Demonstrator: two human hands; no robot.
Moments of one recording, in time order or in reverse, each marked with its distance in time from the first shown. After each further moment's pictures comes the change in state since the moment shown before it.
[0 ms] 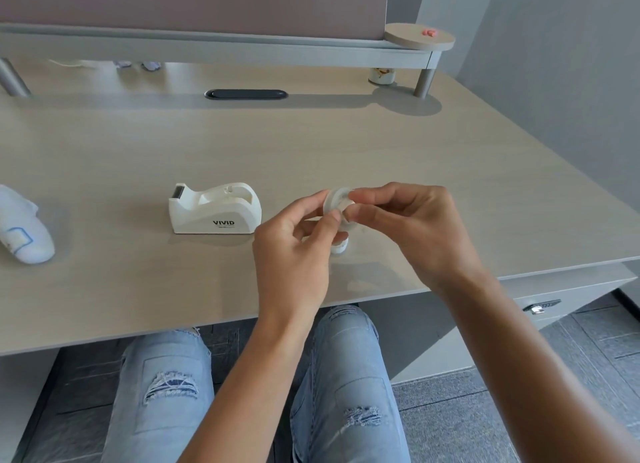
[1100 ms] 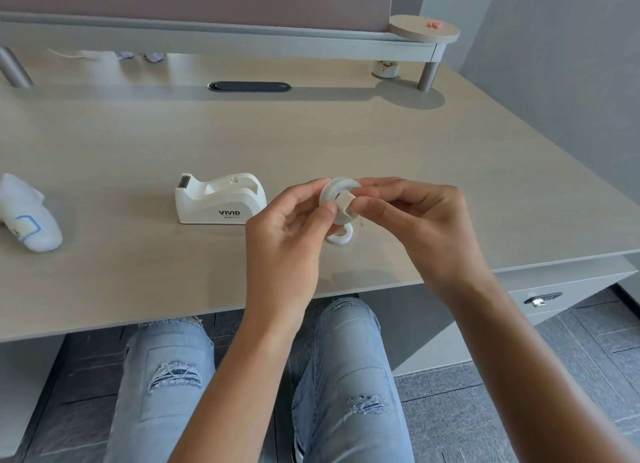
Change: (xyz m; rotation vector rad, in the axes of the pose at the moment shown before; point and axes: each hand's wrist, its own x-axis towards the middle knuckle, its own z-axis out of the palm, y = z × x) left_hand -0.006 0.008 -0.017 -0.109 -0.074 0.028; right_hand -0.018 -0.004 0.008 0.045 -0.014 -0.146
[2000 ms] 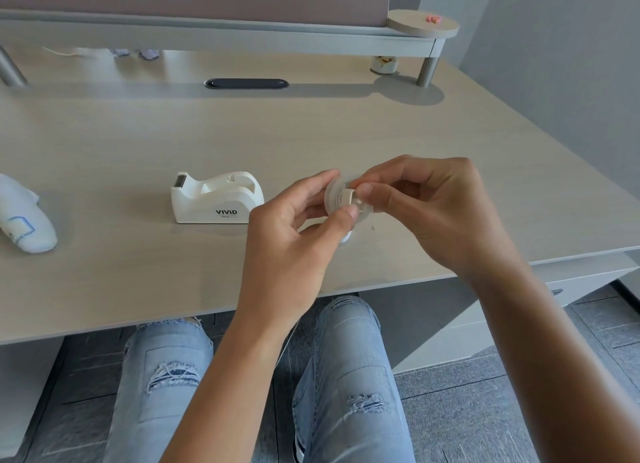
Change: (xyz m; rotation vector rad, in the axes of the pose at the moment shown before) left_hand -0.002 0.014 0.000 0.082 -0.119 0.030; right_hand 0.012 -0.016 -0.013 -0.248 -0.101 -0.056
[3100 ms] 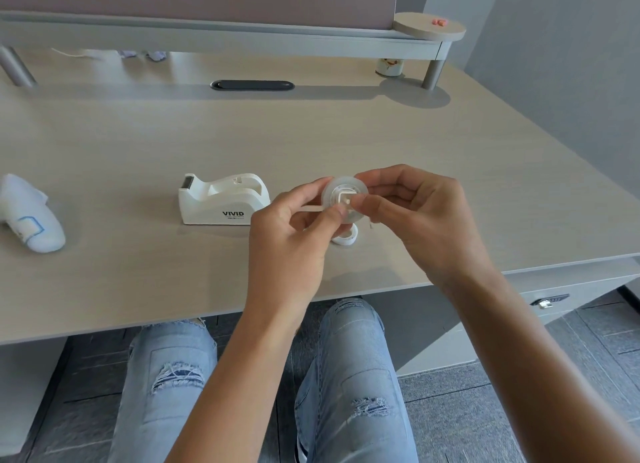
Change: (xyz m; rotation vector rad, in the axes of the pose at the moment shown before) left_hand 0.009 -0.013 -0.002 0.008 0.115 -0.101; right_hand 0.001 0.007 0.021 0.169 0.099 0.166
